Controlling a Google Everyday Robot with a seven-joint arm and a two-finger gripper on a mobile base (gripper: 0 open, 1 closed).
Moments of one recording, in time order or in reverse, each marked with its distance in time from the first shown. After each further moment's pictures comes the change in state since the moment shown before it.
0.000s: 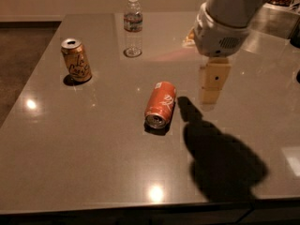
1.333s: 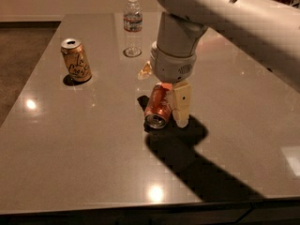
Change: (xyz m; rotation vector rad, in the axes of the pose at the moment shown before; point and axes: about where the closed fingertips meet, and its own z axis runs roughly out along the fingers) arm -0.064 0.007 0.091 -0.184 -0.060 -0.426
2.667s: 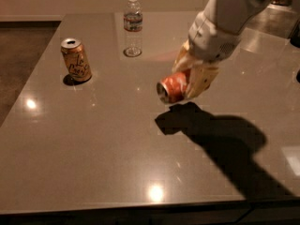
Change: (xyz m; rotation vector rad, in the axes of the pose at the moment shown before) arm 0.045 0.018 -0.061 0.111 -0.130 0.185
